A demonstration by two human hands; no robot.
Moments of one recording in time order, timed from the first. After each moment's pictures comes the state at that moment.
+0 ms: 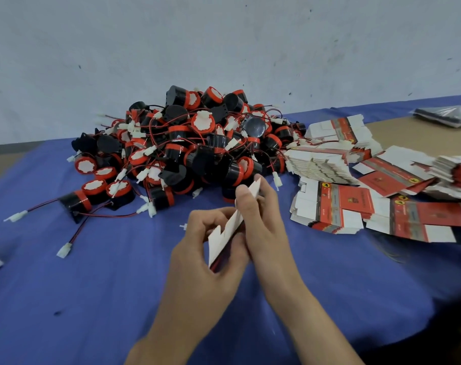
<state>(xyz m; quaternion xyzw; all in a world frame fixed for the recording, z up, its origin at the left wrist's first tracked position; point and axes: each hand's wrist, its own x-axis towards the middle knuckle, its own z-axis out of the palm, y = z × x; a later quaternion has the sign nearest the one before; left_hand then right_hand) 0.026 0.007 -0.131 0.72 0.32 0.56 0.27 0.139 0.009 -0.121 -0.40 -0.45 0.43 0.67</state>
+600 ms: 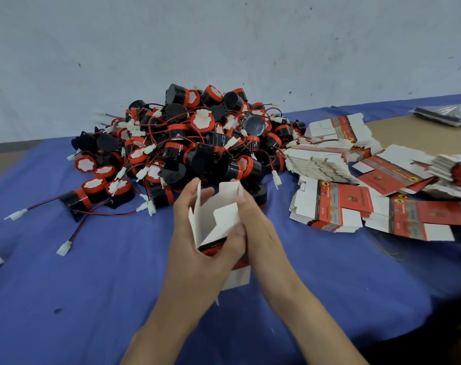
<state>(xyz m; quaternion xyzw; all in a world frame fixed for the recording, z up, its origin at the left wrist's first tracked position) 0.030 0.018 -0.133 0.65 0.31 0.58 0.39 0.142 0.004 -0.129 -0.38 -0.51 0.47 0.60</state>
